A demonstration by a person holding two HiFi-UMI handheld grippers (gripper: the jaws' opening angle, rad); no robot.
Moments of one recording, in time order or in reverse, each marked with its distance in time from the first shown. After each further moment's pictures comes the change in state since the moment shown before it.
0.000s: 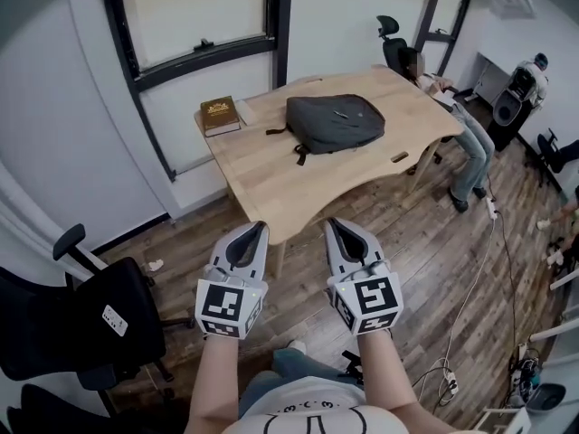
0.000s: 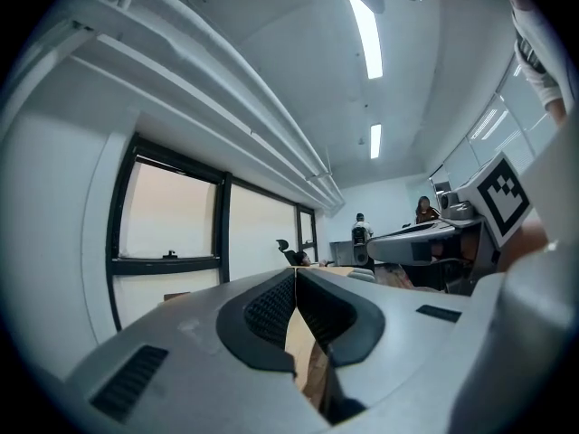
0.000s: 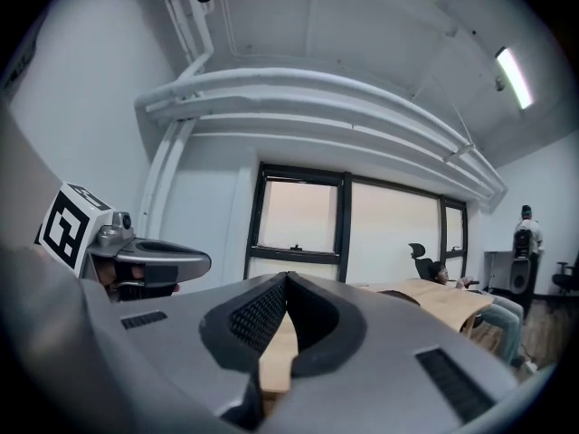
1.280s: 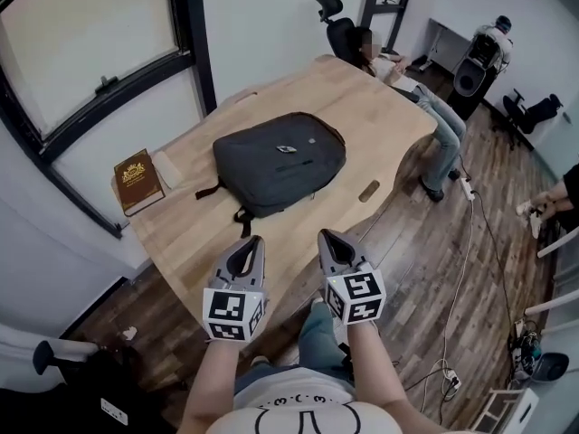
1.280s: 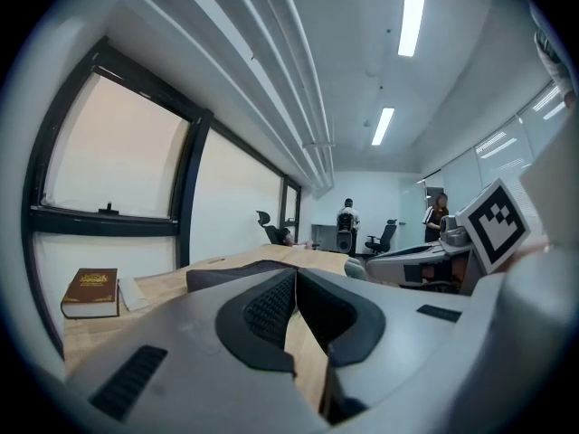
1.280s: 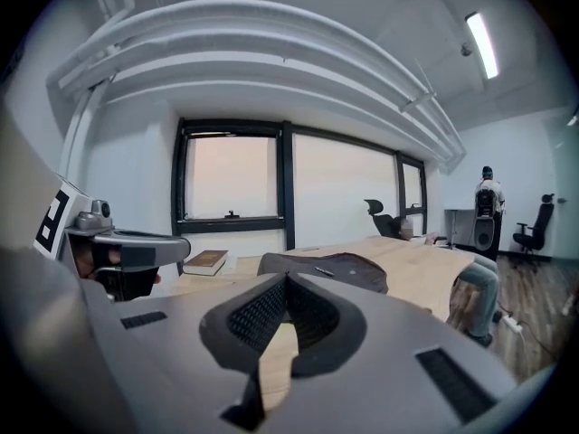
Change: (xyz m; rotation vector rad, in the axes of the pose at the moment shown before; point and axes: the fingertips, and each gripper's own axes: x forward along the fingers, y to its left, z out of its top) left arm 0.341 0.037 -0.090 -0.115 0.154 -0.181; right arm 0.208 -0.263 -0.125 0.180 0.201 -0.237
